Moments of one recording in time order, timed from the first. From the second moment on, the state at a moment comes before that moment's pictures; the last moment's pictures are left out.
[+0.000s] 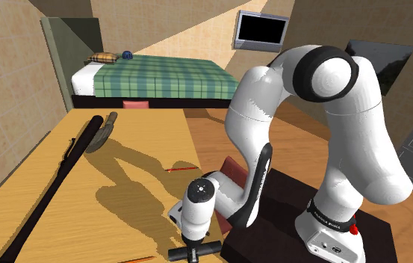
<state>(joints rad) 0.47 0.58 0.17 -2.39 -0.85 2.91 0.65</state>
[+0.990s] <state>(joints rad) 0.39 0.48 0.26 -2.44 -0.76 2.85 0.57</state>
